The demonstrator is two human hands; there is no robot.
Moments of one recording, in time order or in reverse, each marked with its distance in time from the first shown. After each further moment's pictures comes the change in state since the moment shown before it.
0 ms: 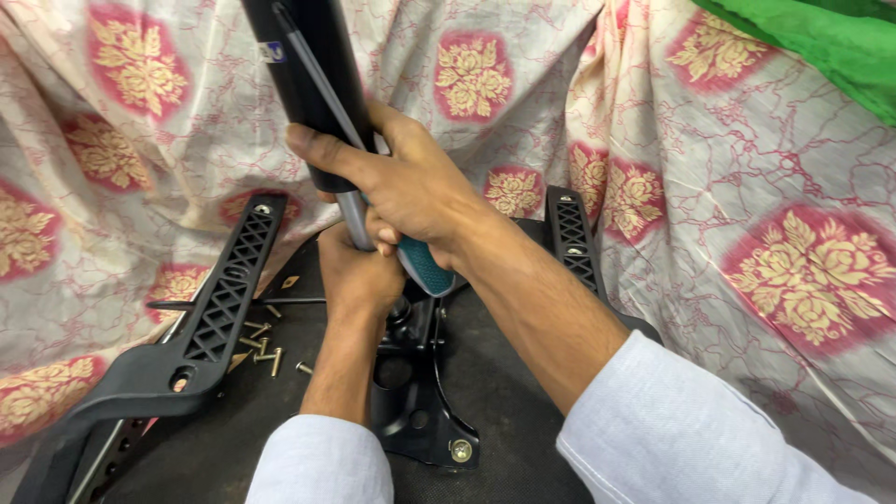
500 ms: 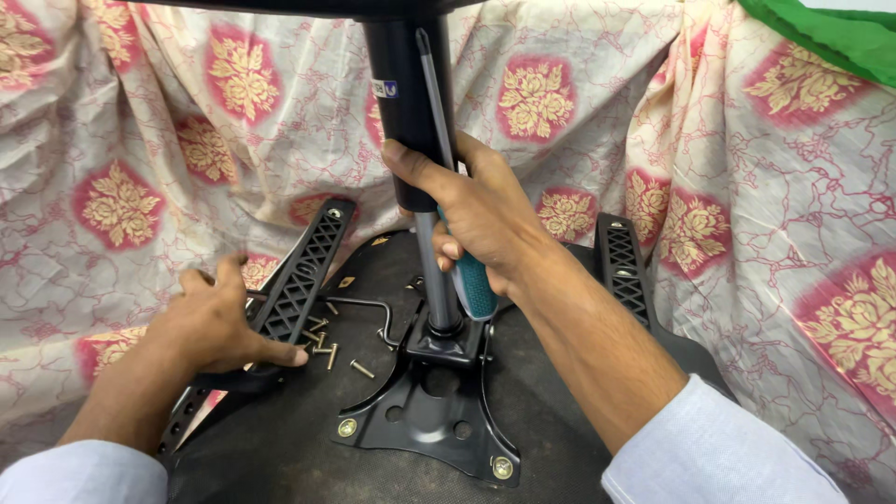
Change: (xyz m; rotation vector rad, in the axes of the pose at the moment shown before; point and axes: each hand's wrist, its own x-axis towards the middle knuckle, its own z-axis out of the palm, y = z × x) left_hand 0.007 0.061 -0.179 1.566 -0.253 -0.450; right_hand -0.017 -0.006 -0.001 0.044 0.029 0.101
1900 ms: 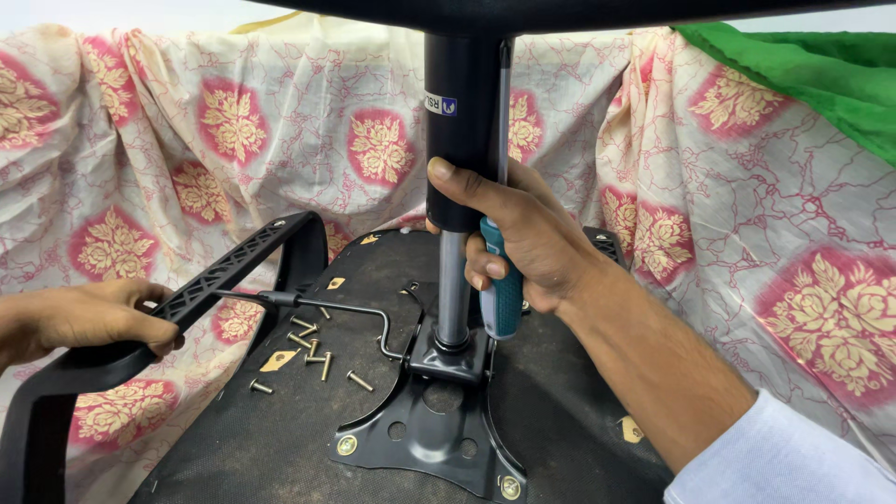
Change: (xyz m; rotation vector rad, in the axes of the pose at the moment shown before) left_hand 0.111 -0.117 -0.040 -0.253 -0.365 0.025; right_hand -0.032 -0.017 -0.049 0.056 -0.070 -0.109
